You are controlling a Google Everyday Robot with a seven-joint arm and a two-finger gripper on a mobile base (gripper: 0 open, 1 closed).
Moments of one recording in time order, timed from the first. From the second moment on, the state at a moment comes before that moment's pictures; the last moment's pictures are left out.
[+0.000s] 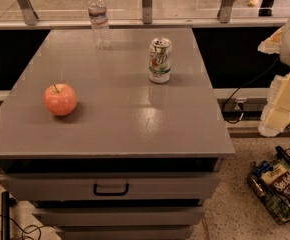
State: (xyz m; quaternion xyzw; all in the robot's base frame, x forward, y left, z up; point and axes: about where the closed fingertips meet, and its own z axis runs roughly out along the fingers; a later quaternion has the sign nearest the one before) arm 0.438 -0.216 0.978 -0.60 0.78 -0.04 0.16
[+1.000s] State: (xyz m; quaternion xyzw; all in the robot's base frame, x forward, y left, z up) arm 0.448 -0.241 0.960 -0.55 0.80 0.02 0.23
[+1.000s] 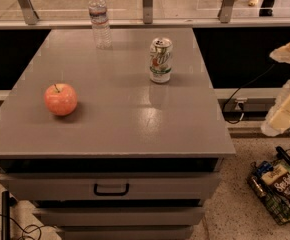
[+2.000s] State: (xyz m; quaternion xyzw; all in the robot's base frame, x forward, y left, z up) arm 0.513 -0.255 0.933 -0.42 0.74 0.15 0.50
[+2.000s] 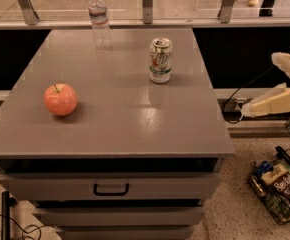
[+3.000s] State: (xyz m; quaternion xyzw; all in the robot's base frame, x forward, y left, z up) arm 0.586 -0.202 0.932 -0.42 0.71 0.21 0.53
